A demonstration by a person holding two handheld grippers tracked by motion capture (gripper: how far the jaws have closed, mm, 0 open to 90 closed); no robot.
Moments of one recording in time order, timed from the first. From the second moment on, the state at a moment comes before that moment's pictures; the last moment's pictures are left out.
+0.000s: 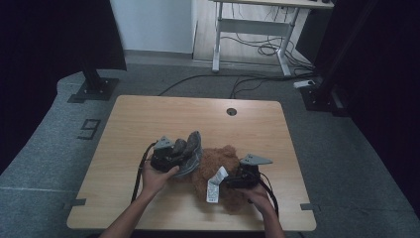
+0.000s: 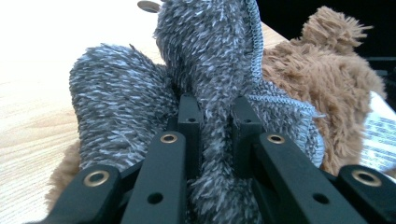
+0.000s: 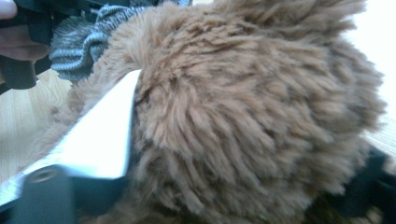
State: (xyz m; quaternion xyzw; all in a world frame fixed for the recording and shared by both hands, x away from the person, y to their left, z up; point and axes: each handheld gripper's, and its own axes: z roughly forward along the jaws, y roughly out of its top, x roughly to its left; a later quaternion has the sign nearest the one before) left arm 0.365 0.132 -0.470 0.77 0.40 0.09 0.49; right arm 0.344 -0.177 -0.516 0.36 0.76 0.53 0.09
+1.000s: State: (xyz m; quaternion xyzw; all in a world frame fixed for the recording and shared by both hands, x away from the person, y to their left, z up) left arm 0.370 0.029 -0.429 0.79 0.33 0.05 0.51; right arm 0.330 -0.174 -0.520 0.26 0.76 0.54 0.25
